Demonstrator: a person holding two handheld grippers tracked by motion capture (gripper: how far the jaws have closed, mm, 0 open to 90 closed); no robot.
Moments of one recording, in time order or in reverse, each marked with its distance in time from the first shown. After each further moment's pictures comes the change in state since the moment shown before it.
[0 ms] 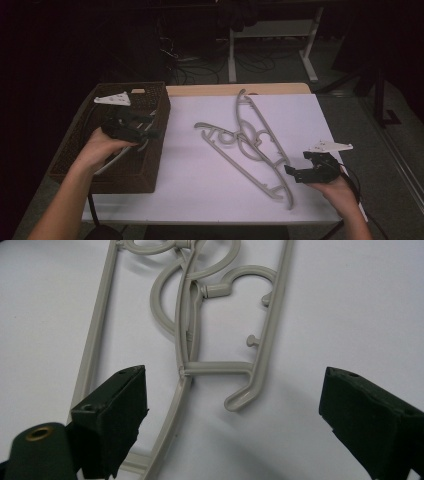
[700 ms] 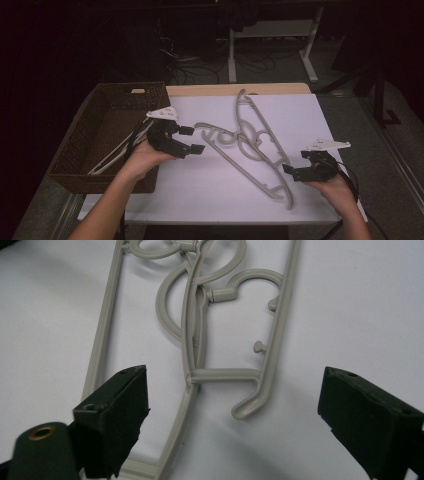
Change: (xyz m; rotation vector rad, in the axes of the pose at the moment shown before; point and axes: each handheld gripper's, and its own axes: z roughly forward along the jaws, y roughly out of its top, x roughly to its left) left arm -0.052 -0.002 0.089 0.024 -0.097 0.053; right arm 0.003 0.007 0.004 0.010 0.015 0.012
